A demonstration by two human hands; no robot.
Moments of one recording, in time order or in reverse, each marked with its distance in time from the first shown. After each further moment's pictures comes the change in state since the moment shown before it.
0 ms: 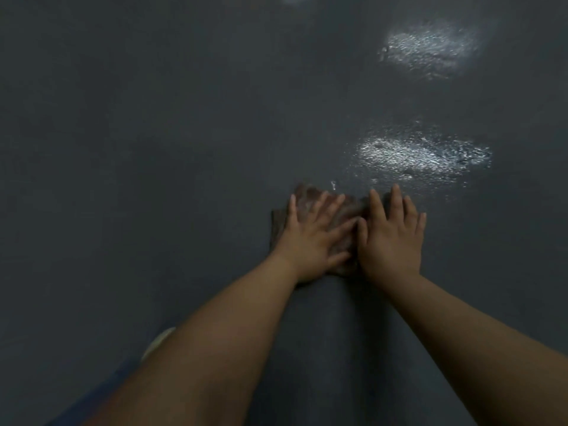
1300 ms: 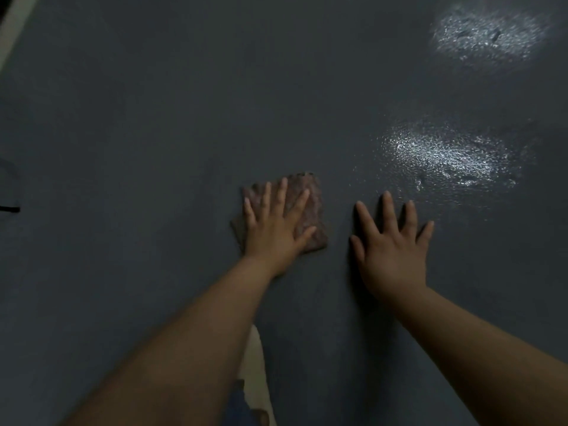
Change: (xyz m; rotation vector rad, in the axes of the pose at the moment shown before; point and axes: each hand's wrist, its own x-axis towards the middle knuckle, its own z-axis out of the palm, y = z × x) left_hand -0.083 -0.107 0.044 -0.163 0.050 -0.539; right_hand -0.018 -0.081 0.045 -0.192 -0.151 -0.220
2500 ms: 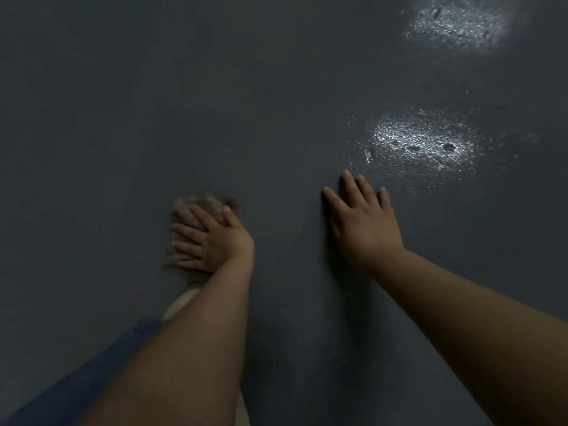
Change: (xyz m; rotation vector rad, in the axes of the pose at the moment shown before) left_hand -0.026 0.028 0.006 -0.485 0.067 -1.098; right_hand -0.005 0.033 -0.016 -0.007 -0.064 -0.194
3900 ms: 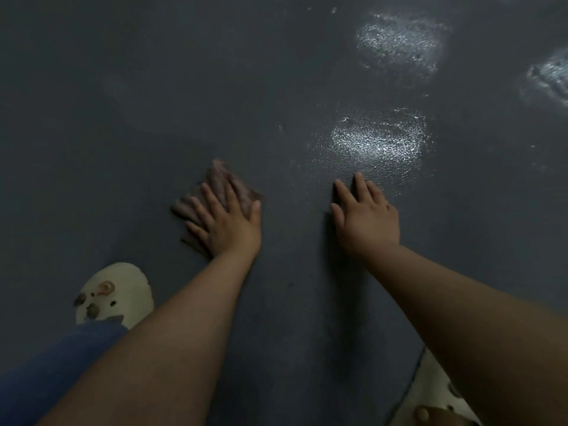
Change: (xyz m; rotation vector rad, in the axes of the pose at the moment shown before) left_hand -0.124 0.010 0.037 0.231 -0.102 0.609; right_hand -0.090 0.100 0.007 0.065 0.072 0.318
